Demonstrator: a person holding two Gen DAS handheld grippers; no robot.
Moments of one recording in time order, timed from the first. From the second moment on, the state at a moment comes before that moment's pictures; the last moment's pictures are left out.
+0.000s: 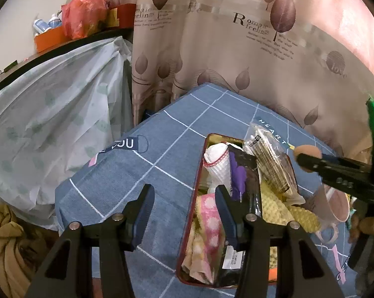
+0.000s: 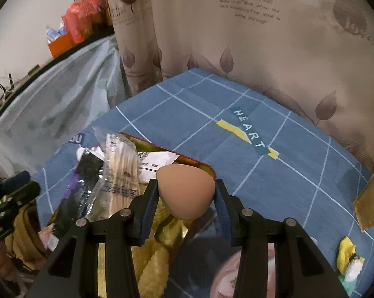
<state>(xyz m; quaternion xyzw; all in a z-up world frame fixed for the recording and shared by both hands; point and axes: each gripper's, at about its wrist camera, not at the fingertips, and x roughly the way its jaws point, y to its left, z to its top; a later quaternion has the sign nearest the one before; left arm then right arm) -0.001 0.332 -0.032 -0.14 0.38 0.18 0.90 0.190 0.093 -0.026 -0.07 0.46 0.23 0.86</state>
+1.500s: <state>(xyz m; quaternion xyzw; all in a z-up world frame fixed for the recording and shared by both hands) 0.002 0.337 -0.040 -0.15 0.39 0.18 0.89 0.191 0.104 -0.025 -0.04 0.45 0.24 0.86</state>
